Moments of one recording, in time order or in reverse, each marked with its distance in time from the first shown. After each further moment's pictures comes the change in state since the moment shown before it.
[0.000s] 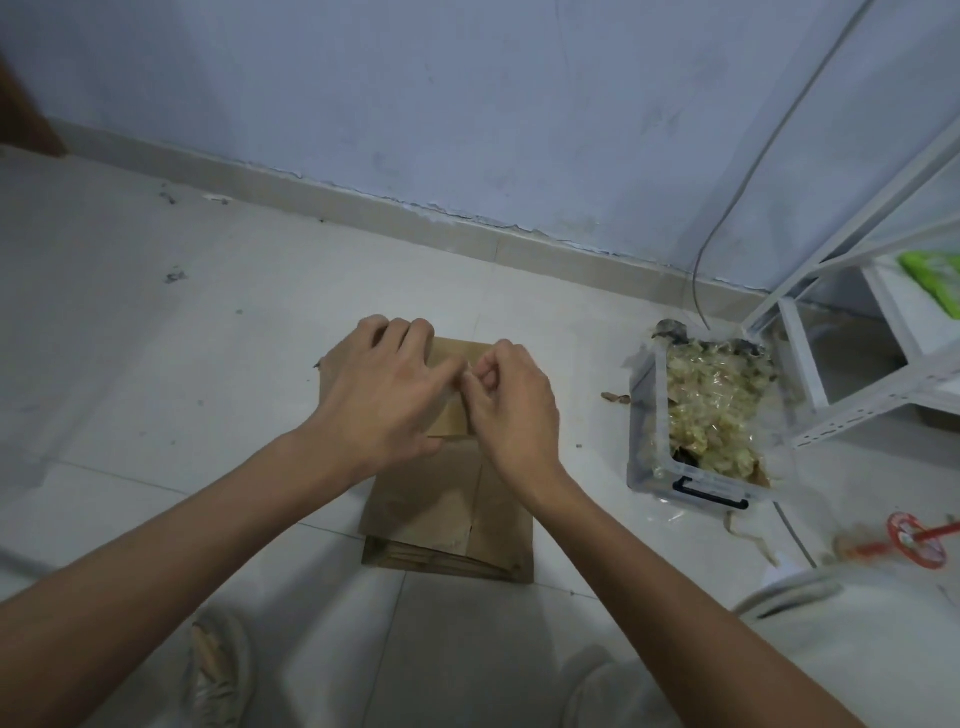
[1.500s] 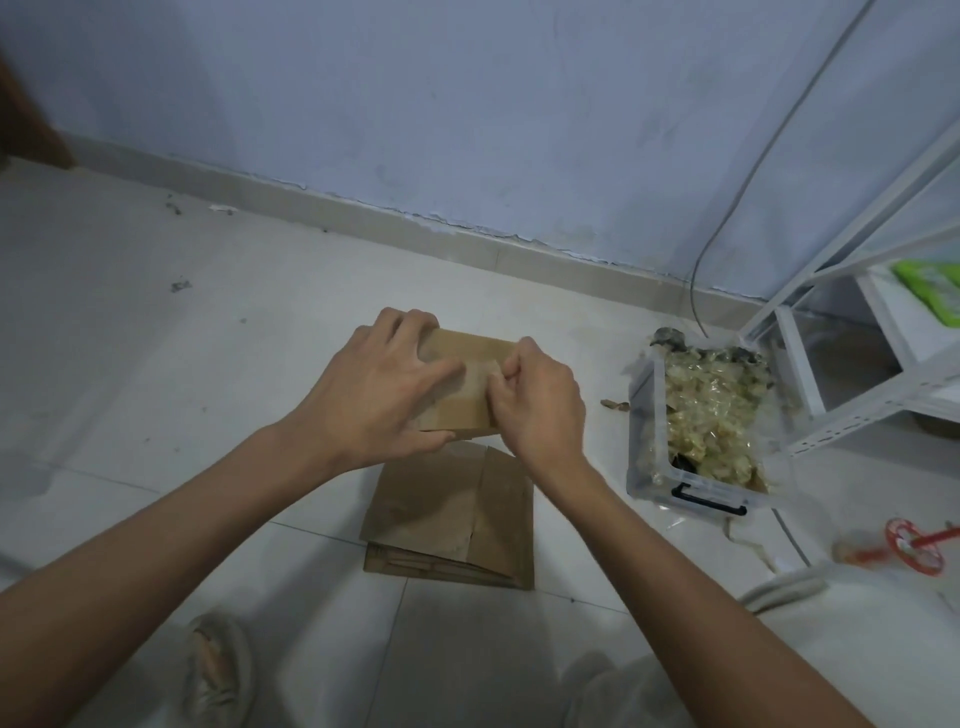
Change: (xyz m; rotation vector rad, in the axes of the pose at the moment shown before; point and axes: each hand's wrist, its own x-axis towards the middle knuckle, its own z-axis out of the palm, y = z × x) left_hand -0.006 -0.018 -0.014 -0.197 0.085 0.035; right_hand 0.013 0.000 -0.027 -0.255 -0.016 0.066
